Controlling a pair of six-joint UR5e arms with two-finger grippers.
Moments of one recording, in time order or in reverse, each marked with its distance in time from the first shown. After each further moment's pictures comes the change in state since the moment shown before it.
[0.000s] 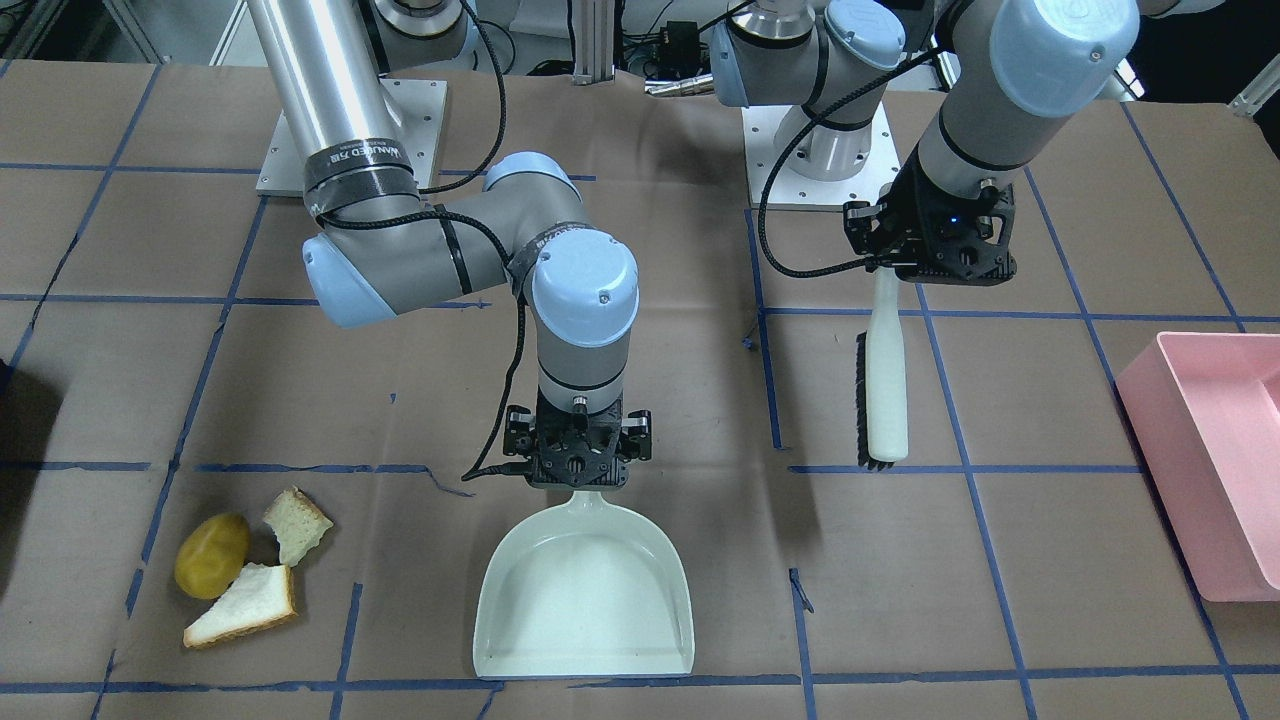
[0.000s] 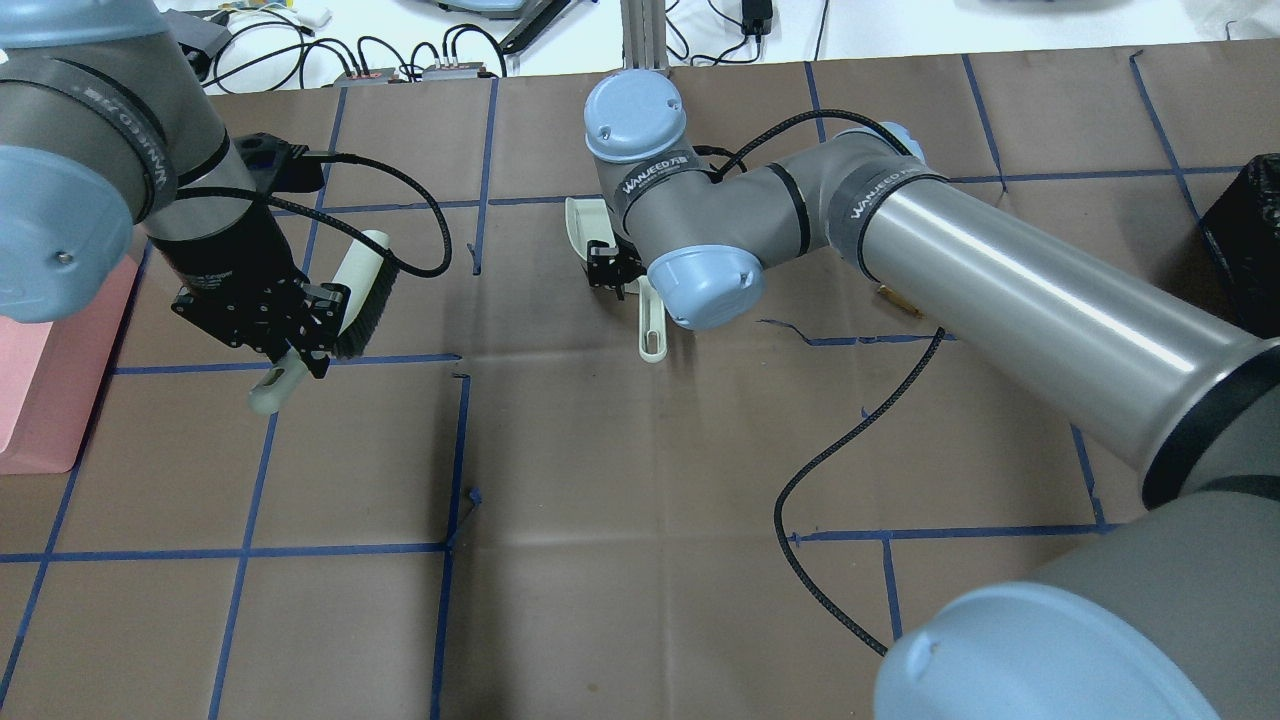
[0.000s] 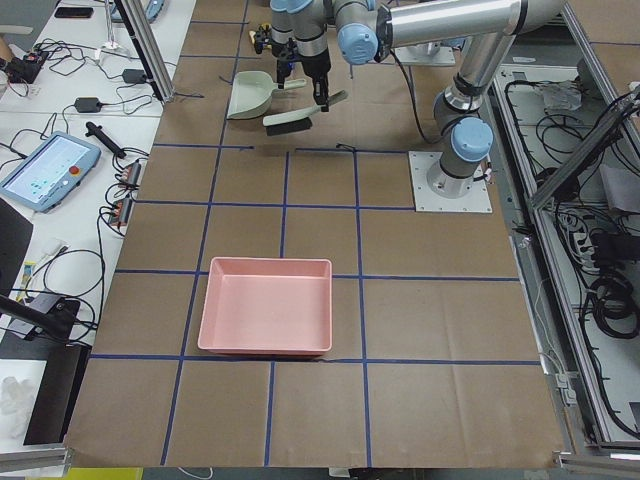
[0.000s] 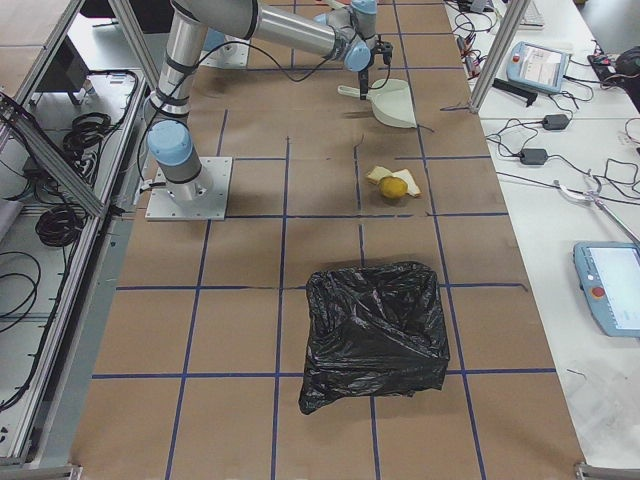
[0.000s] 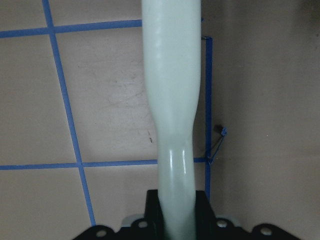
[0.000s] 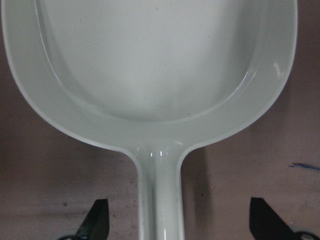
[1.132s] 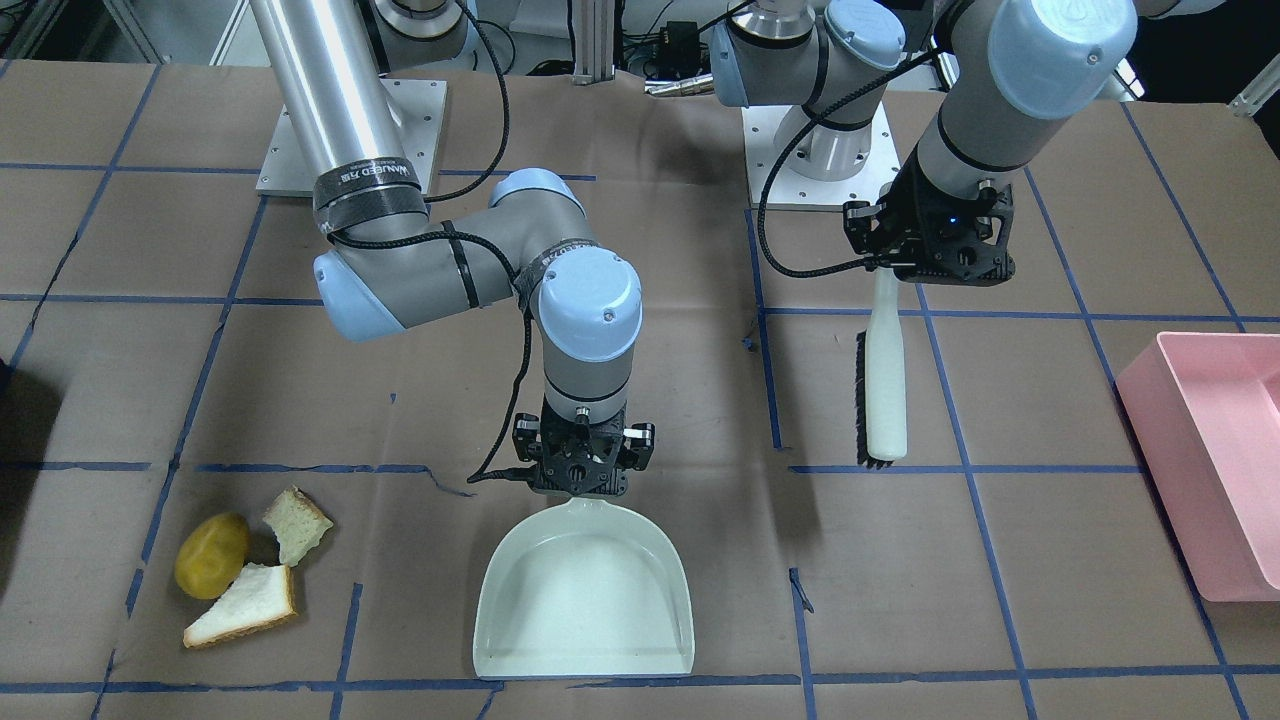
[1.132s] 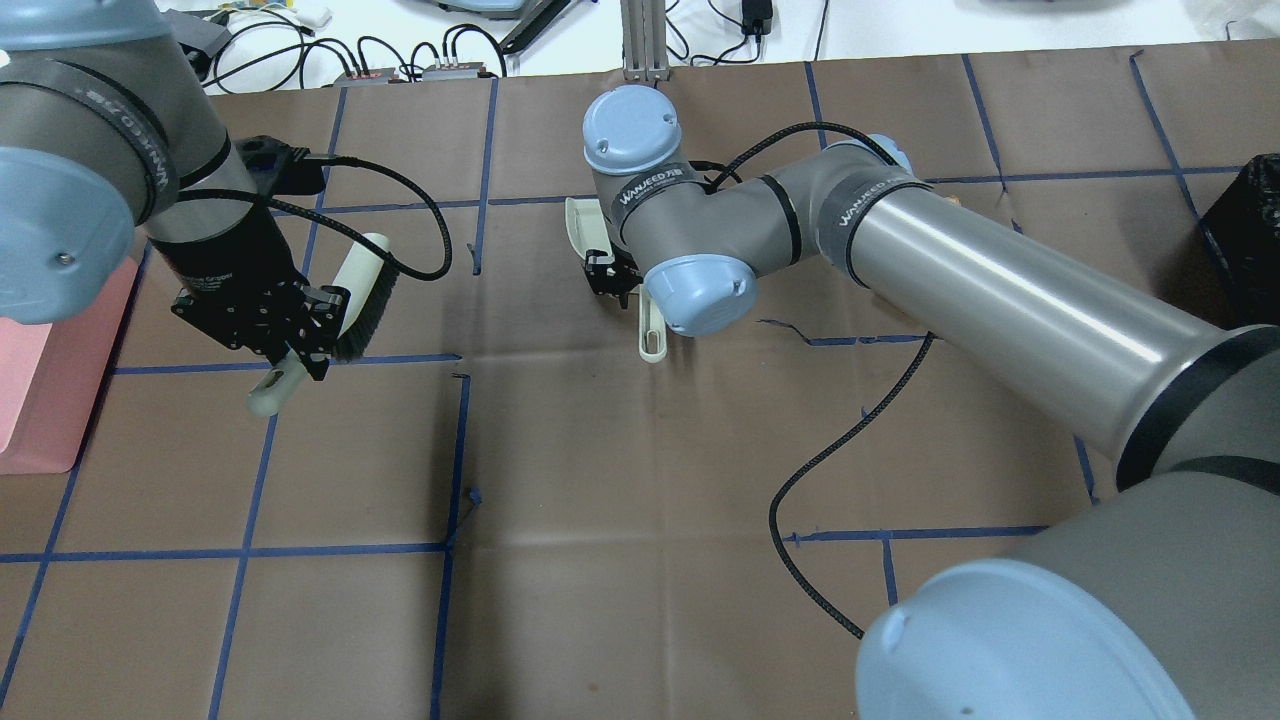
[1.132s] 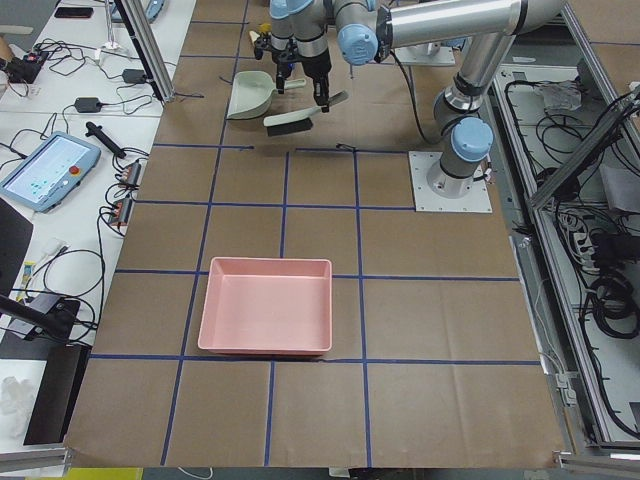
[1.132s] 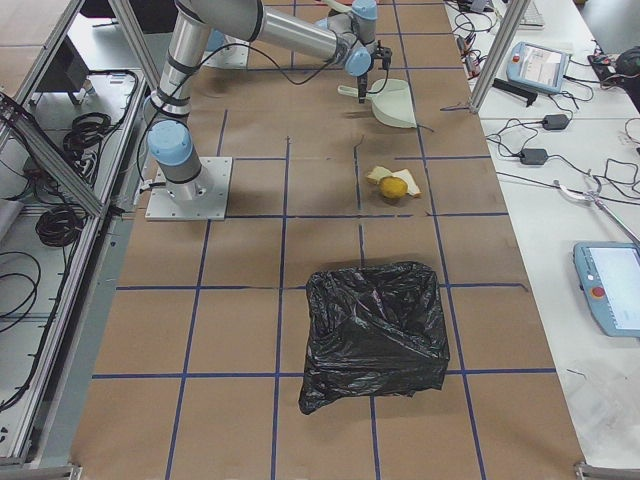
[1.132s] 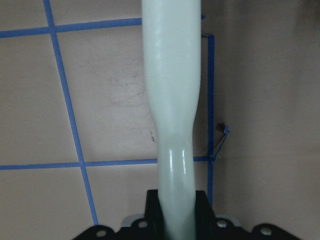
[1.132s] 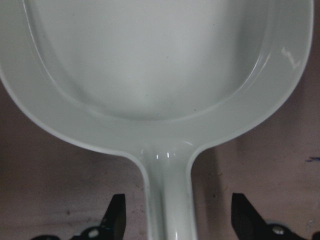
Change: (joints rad) left arm 0.000 -0.001 -0.002 -0.005 0.002 0.002; right arm 0.003 0.021 0.001 -0.011 0.013 0.051
